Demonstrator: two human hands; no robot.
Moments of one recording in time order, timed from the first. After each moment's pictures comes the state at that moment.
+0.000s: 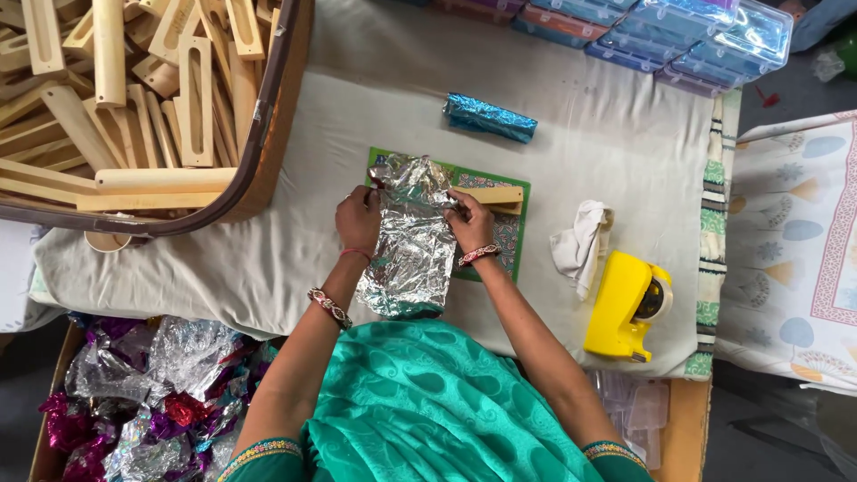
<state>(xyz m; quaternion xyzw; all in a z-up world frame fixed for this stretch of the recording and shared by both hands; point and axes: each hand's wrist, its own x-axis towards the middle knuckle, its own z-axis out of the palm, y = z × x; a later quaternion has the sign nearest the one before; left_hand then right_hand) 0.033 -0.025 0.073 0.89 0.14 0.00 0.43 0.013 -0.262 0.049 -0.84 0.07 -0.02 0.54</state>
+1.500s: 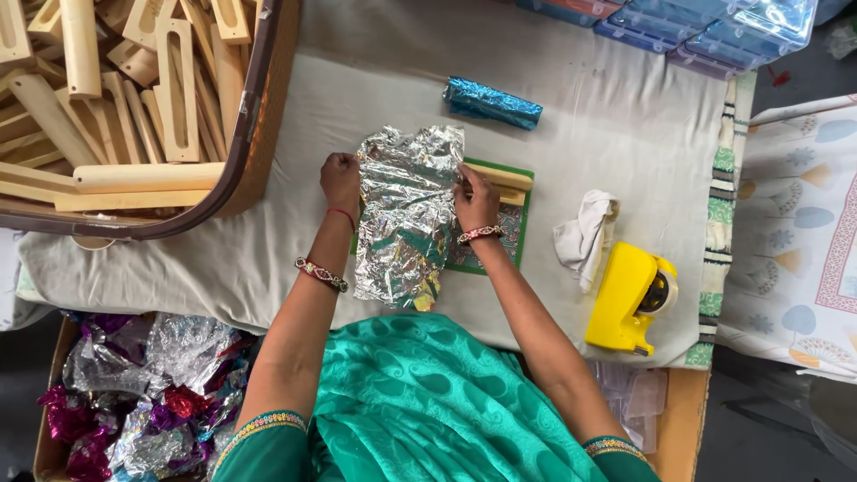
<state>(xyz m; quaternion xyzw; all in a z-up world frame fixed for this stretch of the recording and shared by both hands) 0.098 -0.009 -0.026 0.67 0.28 0.01 0.69 0.041 -0.268 0.045 -0.94 0.03 -0.09 0.34</state>
